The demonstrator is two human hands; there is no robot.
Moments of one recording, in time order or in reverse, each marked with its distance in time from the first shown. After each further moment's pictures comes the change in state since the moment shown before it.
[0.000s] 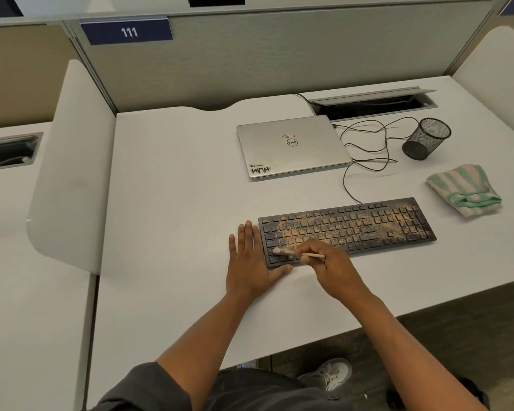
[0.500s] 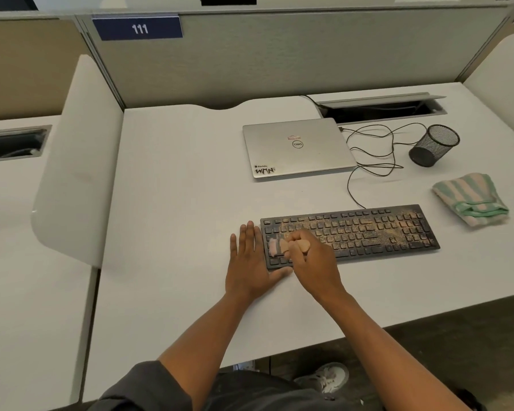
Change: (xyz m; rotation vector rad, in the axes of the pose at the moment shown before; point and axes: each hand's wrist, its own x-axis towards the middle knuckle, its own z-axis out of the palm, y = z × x) left_hand 0.001 -0.002 0.002 0.012 -0.003 0.000; right_hand 0.018 -0.026 0.029 -0.089 0.186 0.026
